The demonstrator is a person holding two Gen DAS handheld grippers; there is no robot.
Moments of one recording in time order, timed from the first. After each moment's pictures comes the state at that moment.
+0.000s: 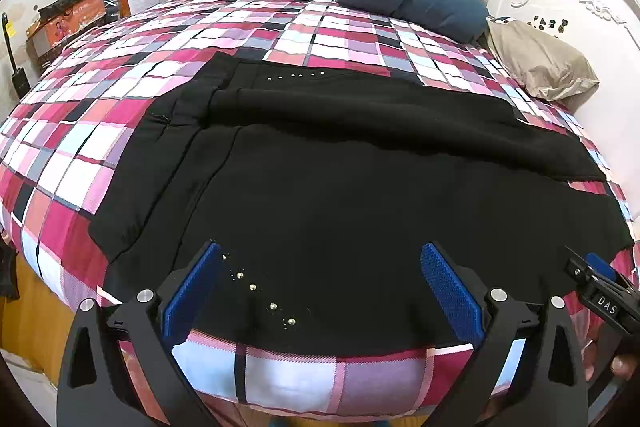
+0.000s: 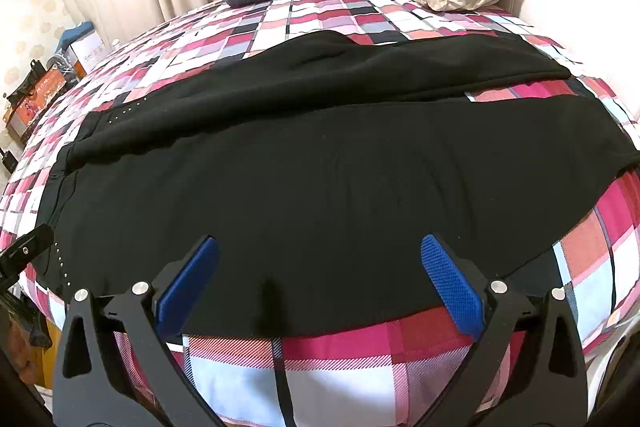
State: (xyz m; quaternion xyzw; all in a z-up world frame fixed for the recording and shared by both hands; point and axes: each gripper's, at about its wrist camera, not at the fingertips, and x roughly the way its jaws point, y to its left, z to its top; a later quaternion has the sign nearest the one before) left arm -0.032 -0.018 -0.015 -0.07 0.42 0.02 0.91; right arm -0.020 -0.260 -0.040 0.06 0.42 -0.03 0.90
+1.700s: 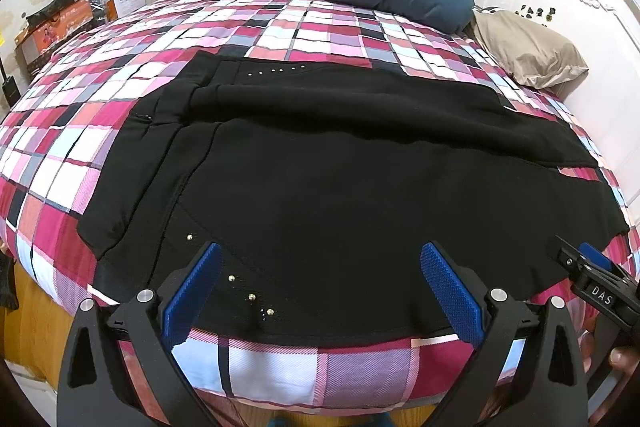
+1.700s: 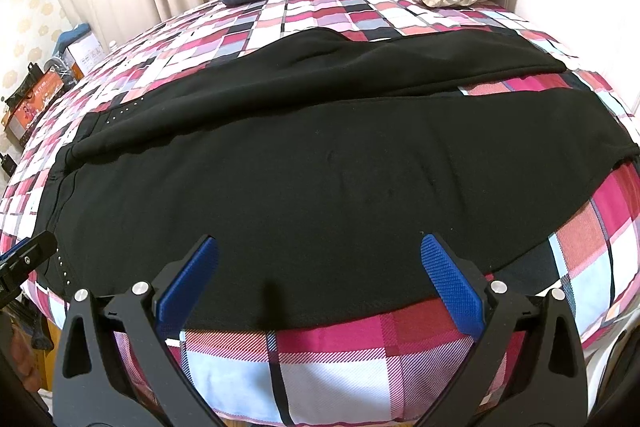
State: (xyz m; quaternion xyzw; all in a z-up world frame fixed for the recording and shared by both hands) left arm -0.034 -0.034 -0.014 -0.06 0.43 0.00 0.90; right arm -0.027 -0.268 -0.039 0.06 0.42 -0.03 0.90
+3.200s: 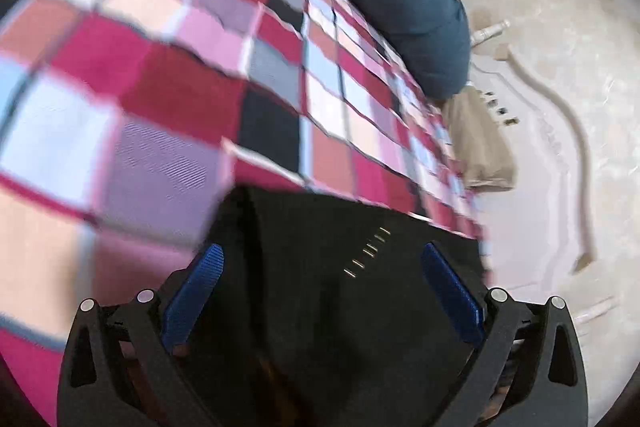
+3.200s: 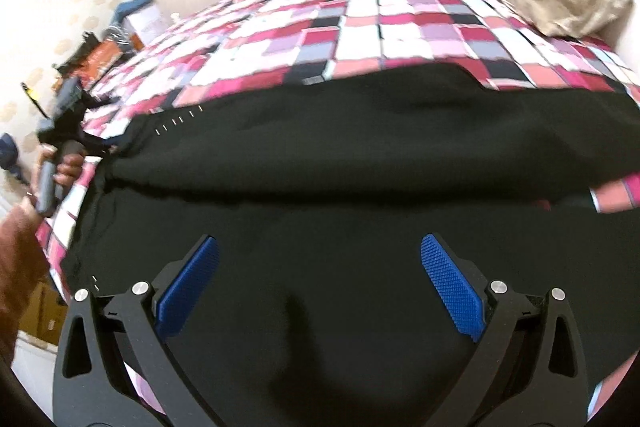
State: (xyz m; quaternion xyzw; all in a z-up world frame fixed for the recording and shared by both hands) left arm 0.237 0.220 -0.046 -0.31 0.47 -0.22 0.80; right arm 0.098 -0.226 -0.021 0.06 0.45 0.12 0.88
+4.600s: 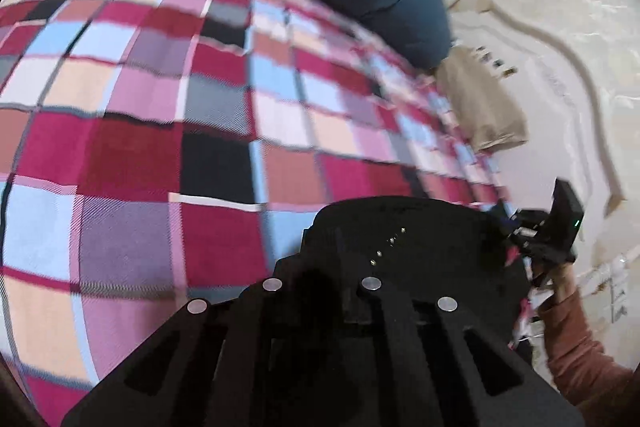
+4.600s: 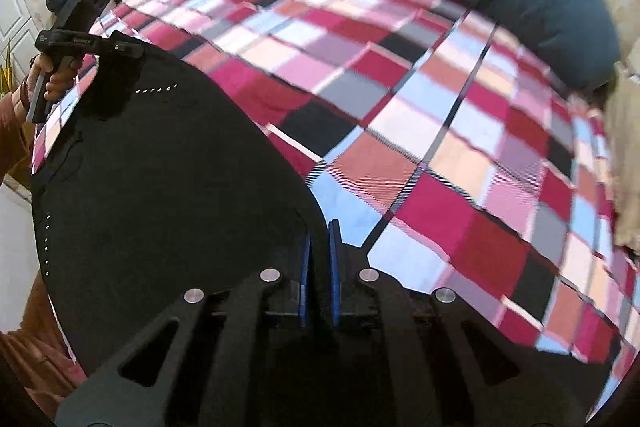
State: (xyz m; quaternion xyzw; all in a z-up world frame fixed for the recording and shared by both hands) left arm 0.247 0.174 -0.010 -0.21 0.47 -0.26 0.82; right arm 0.244 -0.224 0.000 -0.18 0.48 0.27 0.82
